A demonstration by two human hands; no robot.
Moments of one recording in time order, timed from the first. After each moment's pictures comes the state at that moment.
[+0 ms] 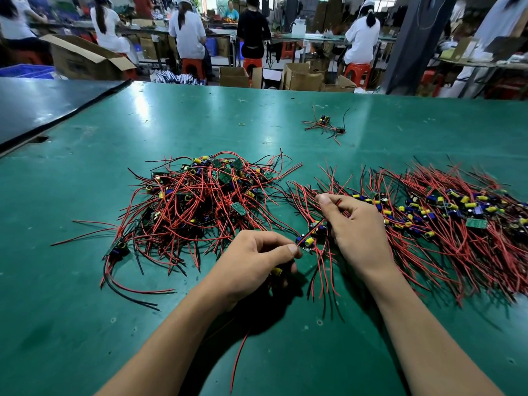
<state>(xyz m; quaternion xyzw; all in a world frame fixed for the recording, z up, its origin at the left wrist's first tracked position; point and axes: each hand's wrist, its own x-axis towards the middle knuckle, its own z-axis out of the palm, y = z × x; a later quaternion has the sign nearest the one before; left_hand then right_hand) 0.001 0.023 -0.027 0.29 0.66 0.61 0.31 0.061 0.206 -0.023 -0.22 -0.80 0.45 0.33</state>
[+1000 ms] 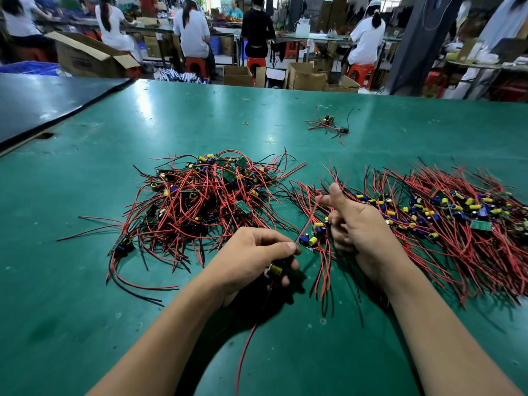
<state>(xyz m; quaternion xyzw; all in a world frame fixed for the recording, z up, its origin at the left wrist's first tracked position) -0.003 0.018 -0.020 0.21 0.63 0.64 0.38 0.062 0.212 -0.023 -0.18 -0.63 0.73 0.18</state>
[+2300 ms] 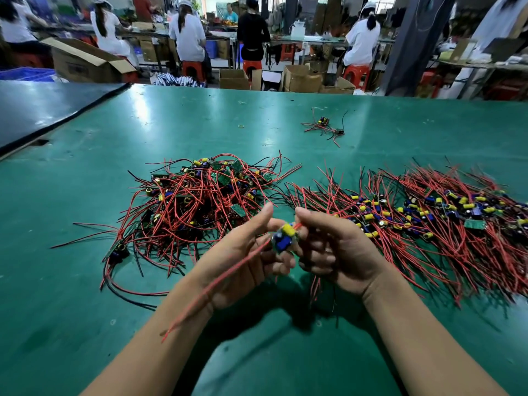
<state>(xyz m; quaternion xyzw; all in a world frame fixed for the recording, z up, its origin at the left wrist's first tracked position) -0.002 0.018 -0.005 0.19 0.44 0.74 0.47 0.072 0.176 -0.003 -0.07 -0.53 0.84 -0.04</state>
